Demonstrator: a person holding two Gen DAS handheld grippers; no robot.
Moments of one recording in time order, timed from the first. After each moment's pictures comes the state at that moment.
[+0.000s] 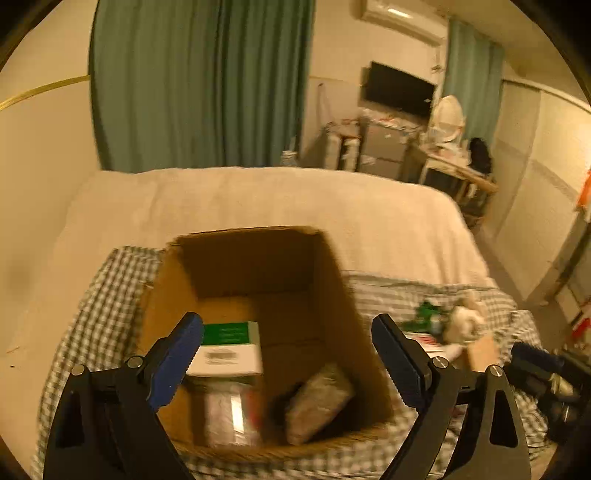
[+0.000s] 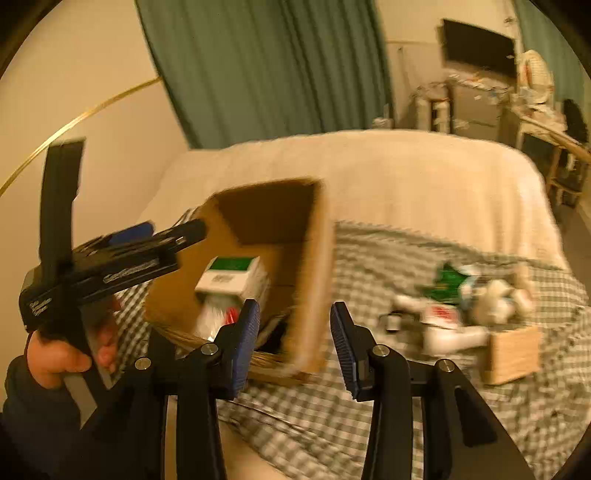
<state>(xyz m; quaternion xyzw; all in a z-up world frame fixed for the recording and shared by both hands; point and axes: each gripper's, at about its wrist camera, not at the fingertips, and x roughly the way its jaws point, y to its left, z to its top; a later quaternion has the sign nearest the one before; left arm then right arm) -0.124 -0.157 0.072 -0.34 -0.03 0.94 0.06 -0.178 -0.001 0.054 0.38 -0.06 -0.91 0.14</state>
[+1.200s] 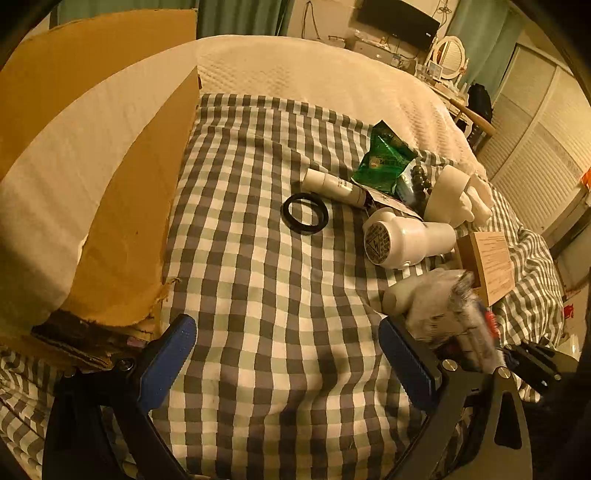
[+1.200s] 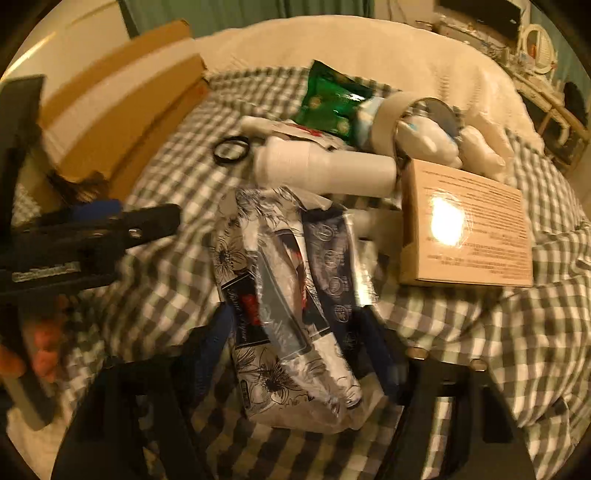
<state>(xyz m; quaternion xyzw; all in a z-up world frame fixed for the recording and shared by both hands) -0.119 -0.012 -0.125 -0.48 -0.06 0.87 0.08 -0.177 0.131 -0.147 0.51 0.03 -0.85 0.10</state>
